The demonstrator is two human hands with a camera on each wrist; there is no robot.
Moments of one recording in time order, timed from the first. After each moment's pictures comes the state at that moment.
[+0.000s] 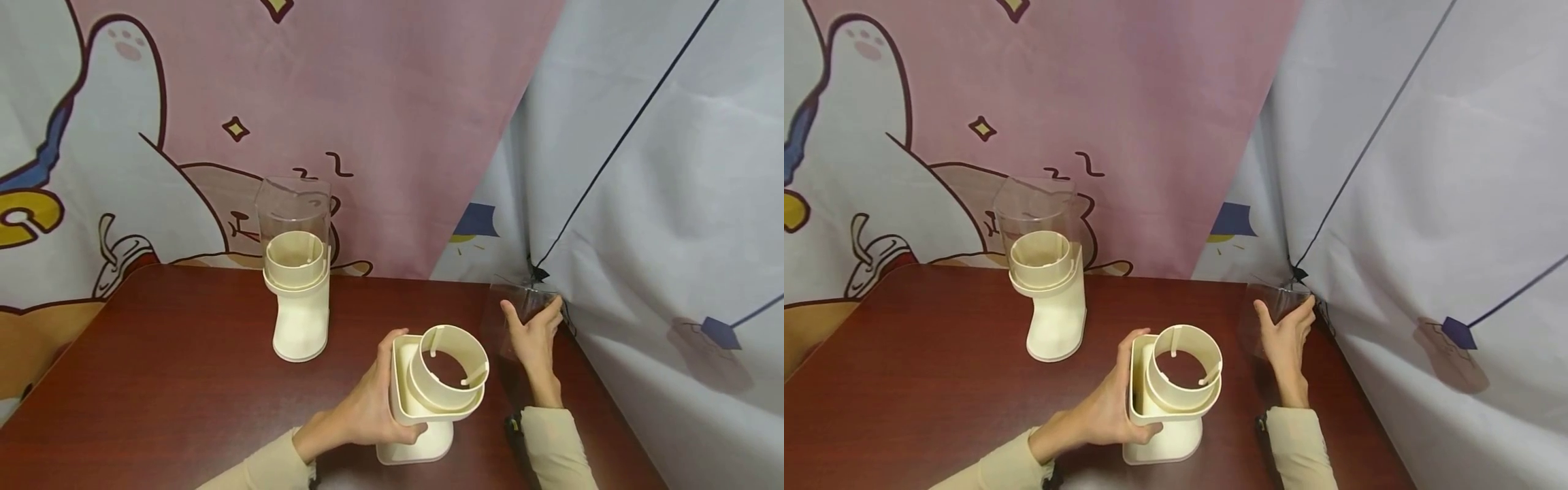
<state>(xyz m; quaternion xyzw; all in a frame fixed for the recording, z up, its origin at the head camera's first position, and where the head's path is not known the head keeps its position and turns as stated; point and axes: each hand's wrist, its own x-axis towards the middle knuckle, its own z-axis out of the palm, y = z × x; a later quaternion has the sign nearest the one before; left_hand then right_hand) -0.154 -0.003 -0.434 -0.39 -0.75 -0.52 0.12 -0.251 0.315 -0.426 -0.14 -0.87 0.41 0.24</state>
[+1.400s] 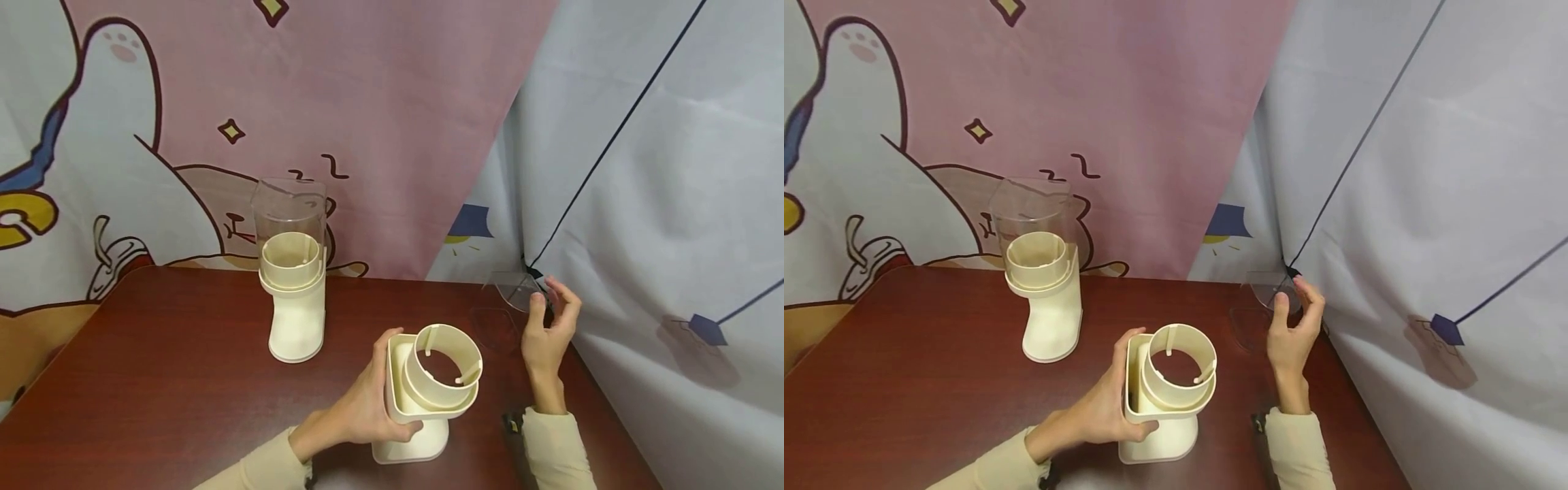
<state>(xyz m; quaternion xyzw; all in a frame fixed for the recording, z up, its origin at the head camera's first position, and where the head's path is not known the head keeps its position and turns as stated) -0.154 -0.002 -0.434 -0.39 -0.74 -0.54 0.11 -0.232 0.297 -0.390 0.09 -0.68 0.52 0.51</state>
